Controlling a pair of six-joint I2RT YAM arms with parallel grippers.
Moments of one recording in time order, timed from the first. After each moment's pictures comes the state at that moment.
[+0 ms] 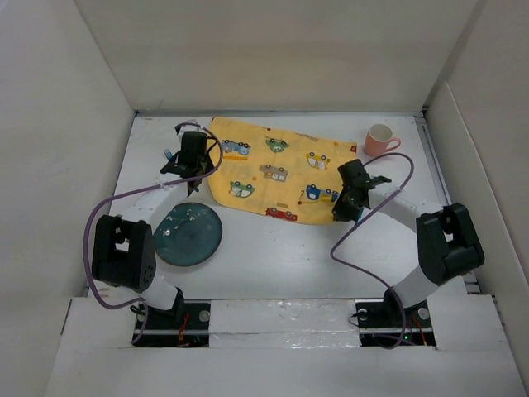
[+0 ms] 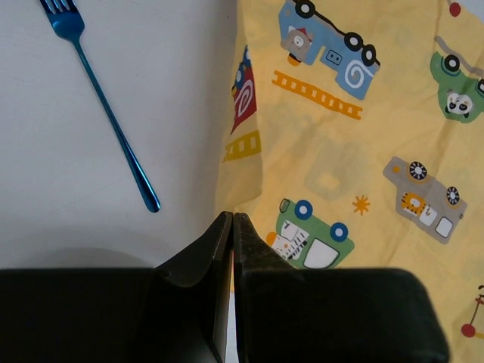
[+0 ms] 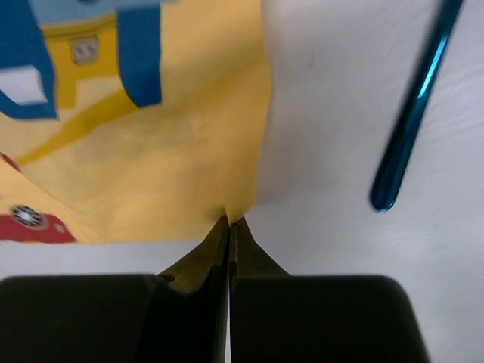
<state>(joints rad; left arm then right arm) -0.26 1.53 1.09 -0.23 -0.26 -0.47 0.37 1.58 0.92 -0.55 0.08 0.85</state>
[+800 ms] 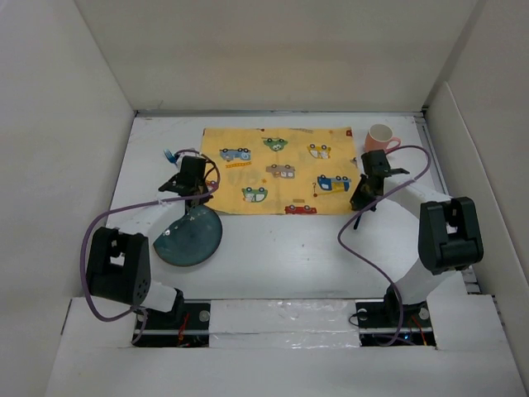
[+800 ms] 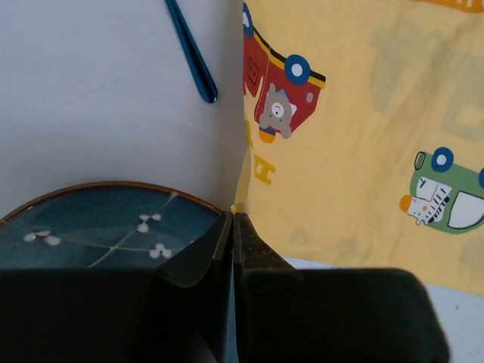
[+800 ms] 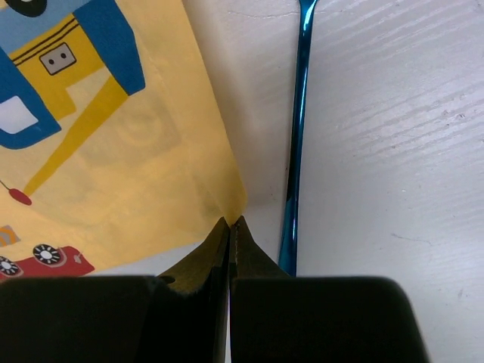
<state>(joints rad) -0.26 1.43 0.87 -0.31 -0.27 -0.48 0.15 1.65 1.00 -0.52 0.07 0.65</state>
